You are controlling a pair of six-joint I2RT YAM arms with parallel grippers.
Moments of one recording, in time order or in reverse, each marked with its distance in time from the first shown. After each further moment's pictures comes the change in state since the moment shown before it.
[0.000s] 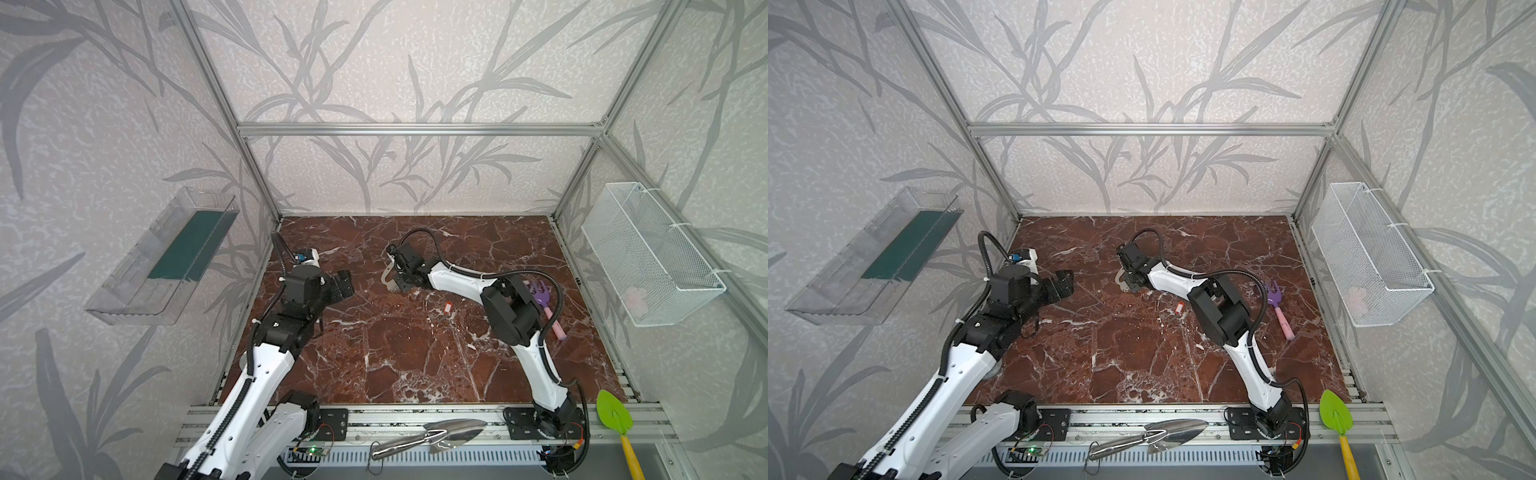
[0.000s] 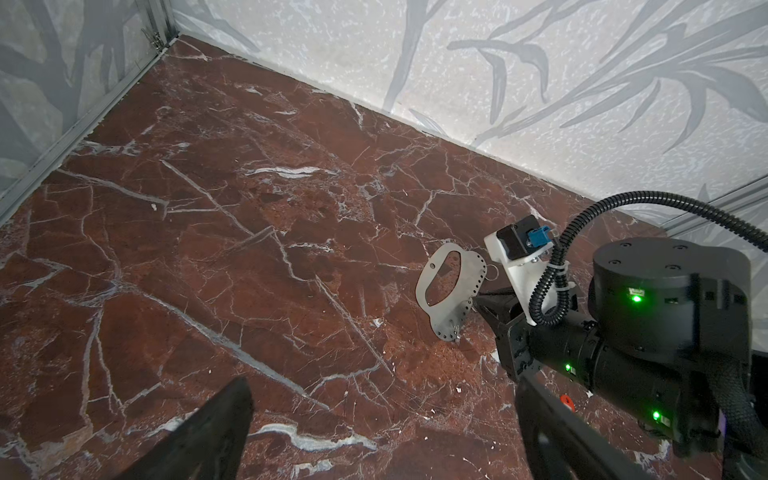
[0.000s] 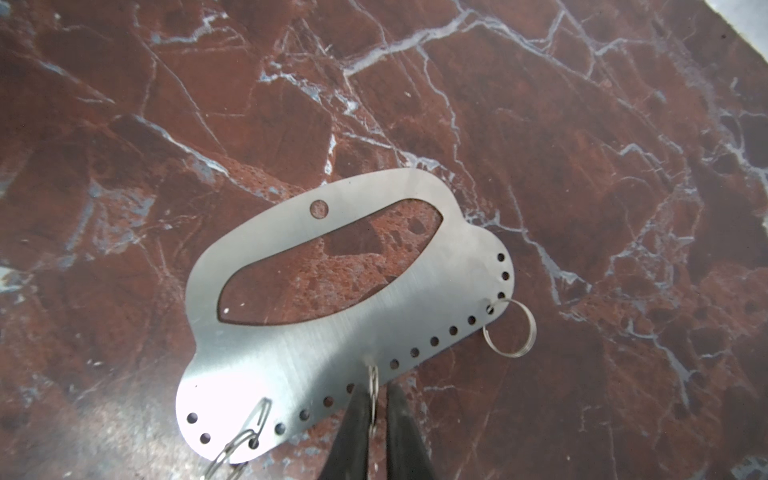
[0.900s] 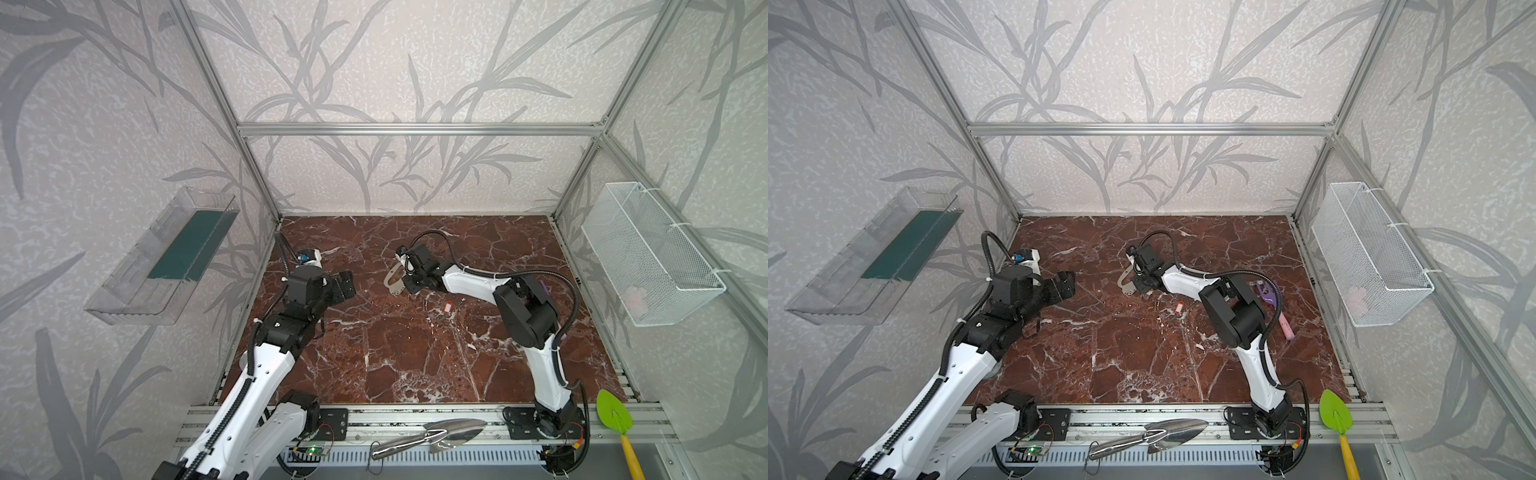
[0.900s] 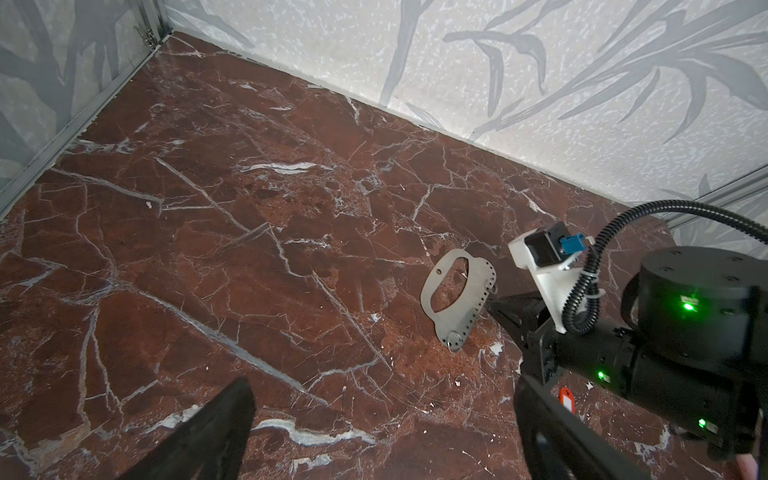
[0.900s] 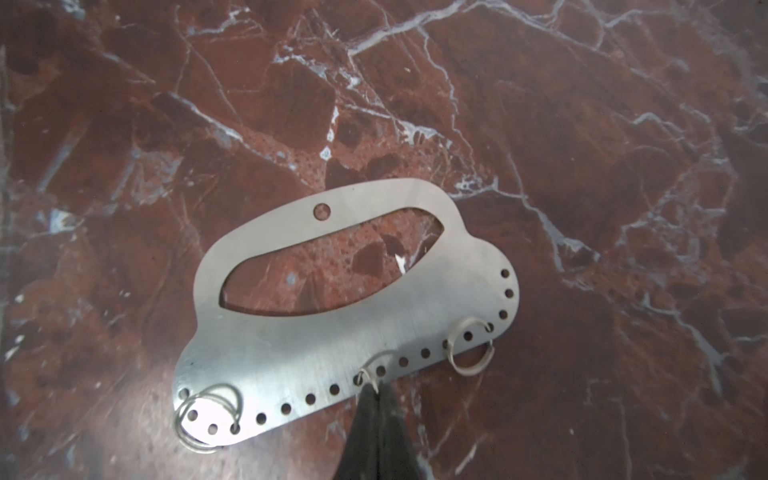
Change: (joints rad) left arm -0.026 0.000 0.000 -0.008 -0.013 0.000; right arm -0.043 -0.151 -0.254 0.176 -0.141 -0.027
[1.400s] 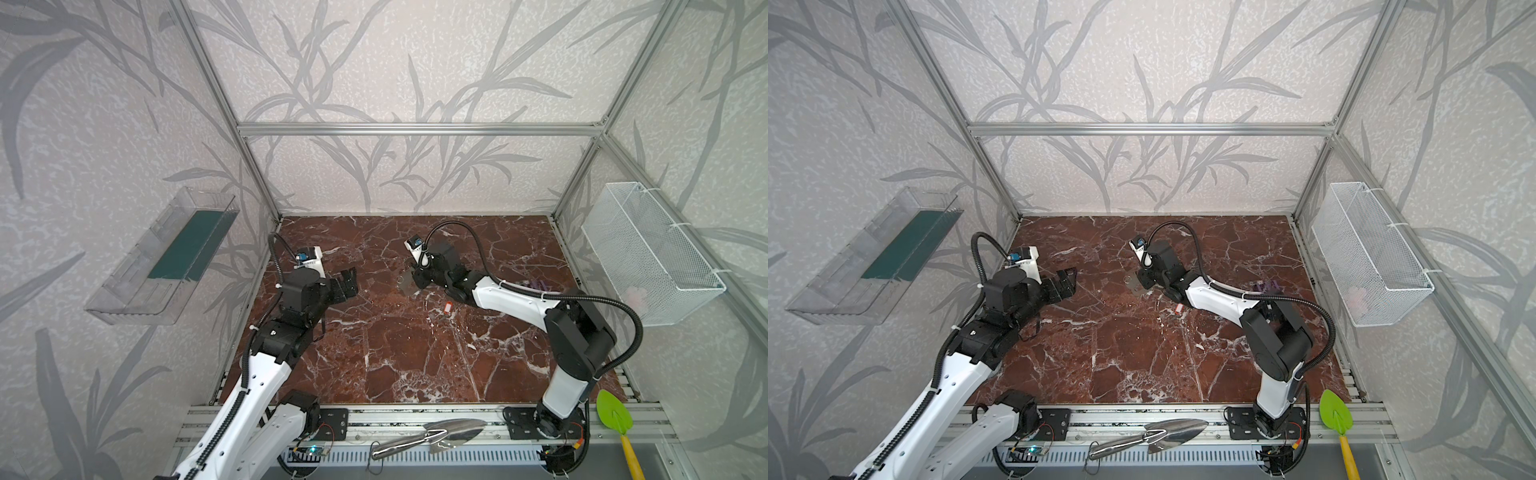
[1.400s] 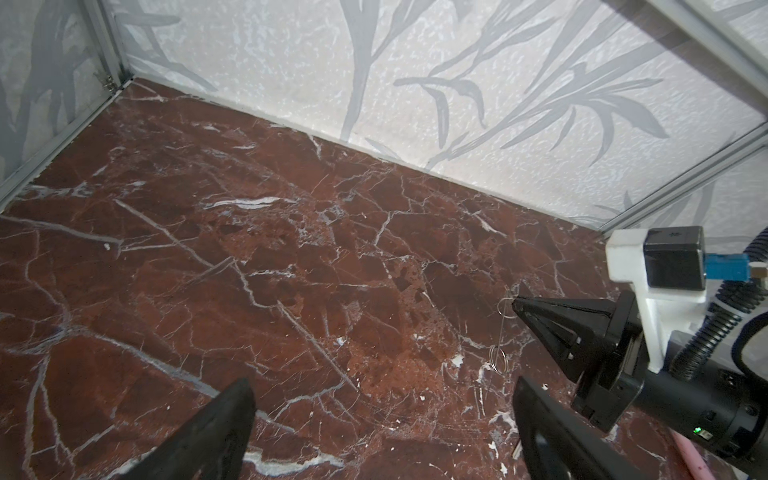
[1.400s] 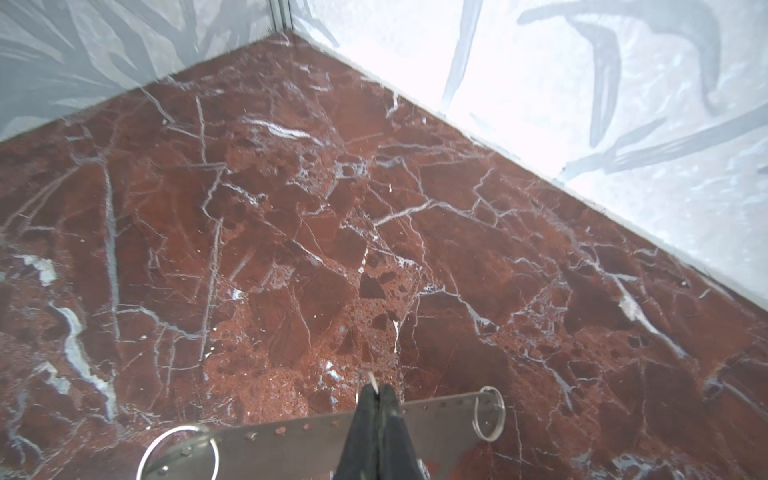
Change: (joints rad) left arm -0.030 -0.080 -0.012 0.082 0.044 0.008; right arm 0.000 -0.365 -0.308 0.331 -0.052 -0.047
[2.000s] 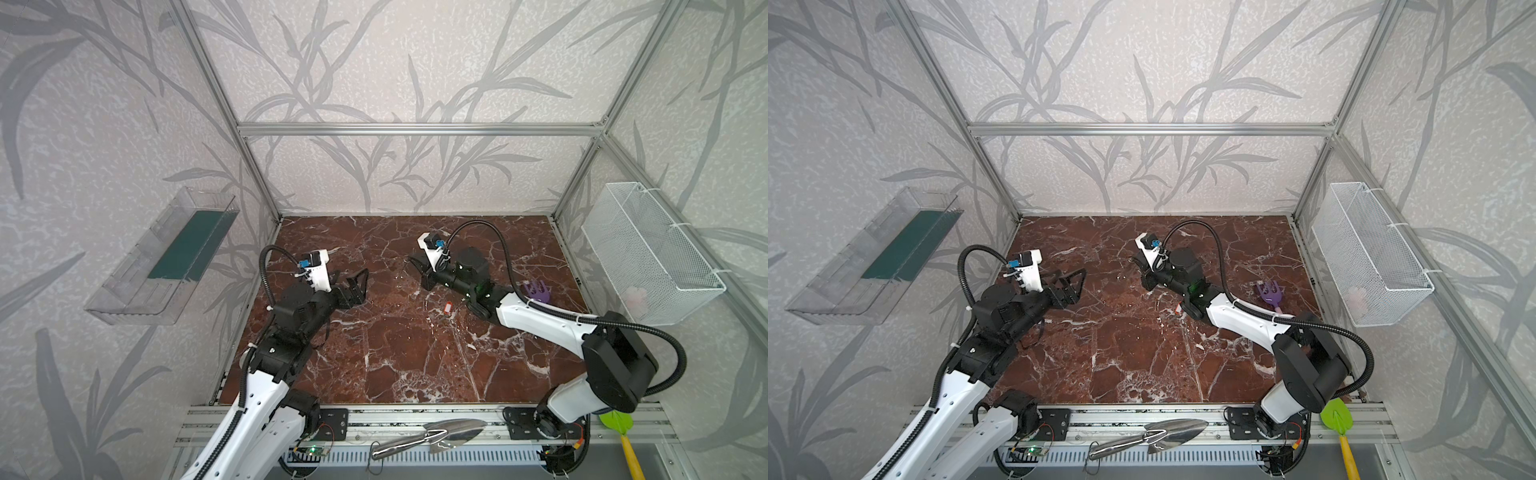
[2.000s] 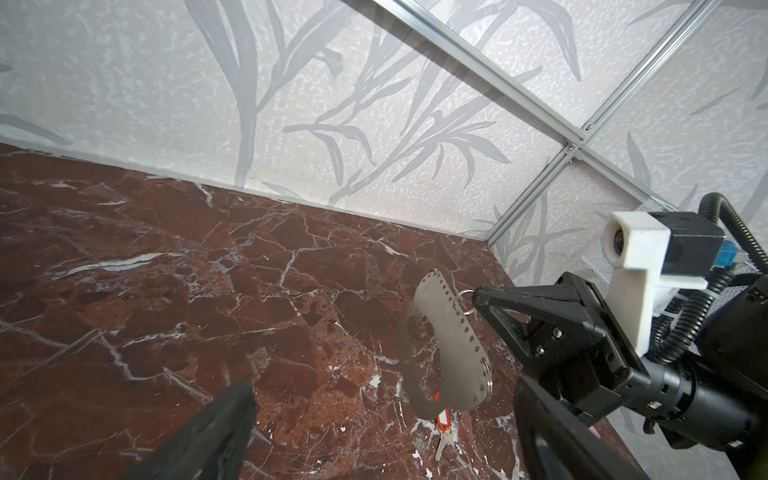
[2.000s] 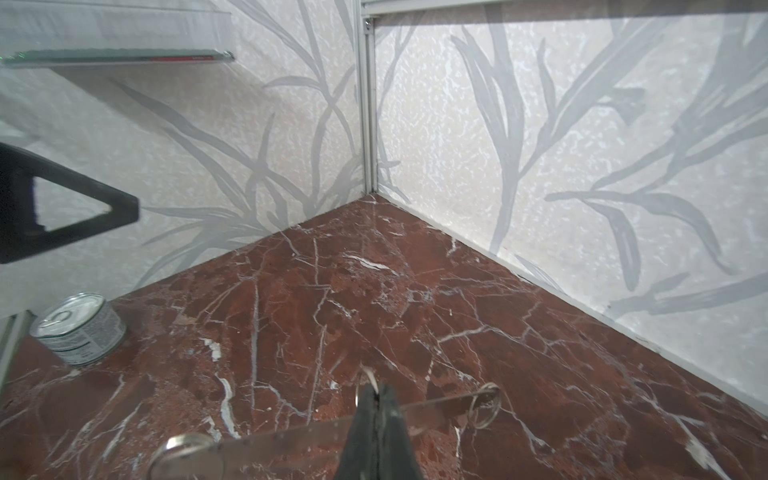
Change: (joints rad) left arm -0.040 -0.092 -0.119 0.251 0.195 -0.002; right arm 0.000 -0.217 -0.220 0.386 -0.258 0.080
